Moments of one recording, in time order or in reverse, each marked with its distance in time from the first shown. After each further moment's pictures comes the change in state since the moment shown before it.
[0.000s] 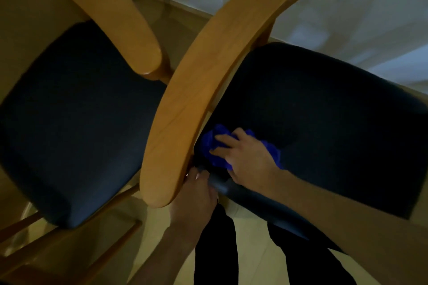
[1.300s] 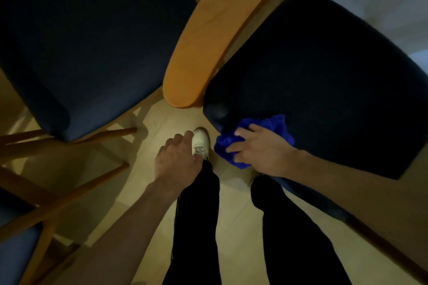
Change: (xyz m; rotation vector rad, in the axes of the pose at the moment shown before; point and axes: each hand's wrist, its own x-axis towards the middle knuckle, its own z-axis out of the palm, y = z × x) left_hand -0.067 -0.032 0.032 -0.279 -0.108 -0.177; right_hand -0.069 -0.016 0.034 -0.310 -0.315 -0.586
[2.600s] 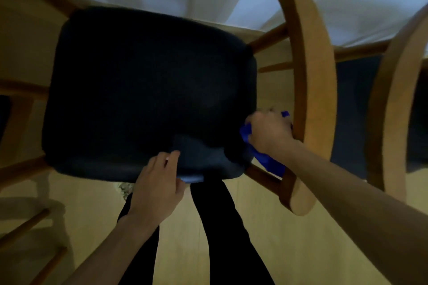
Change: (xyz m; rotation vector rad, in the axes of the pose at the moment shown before) left_hand -0.041 0.204 0.059 0.202 -0.192 0.688; right_hand -0.285 0.000 0.055 0.717 -0.082 1.434
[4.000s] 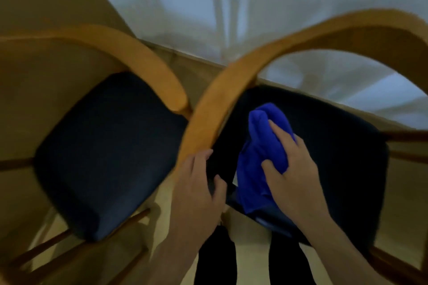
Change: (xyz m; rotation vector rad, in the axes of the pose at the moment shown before) left_hand -0.108 -0.128 -0.181 -0.327 0.708 -0.231; right_hand -0.083 -0.272 -0.090 0.952 0.487 -0.431
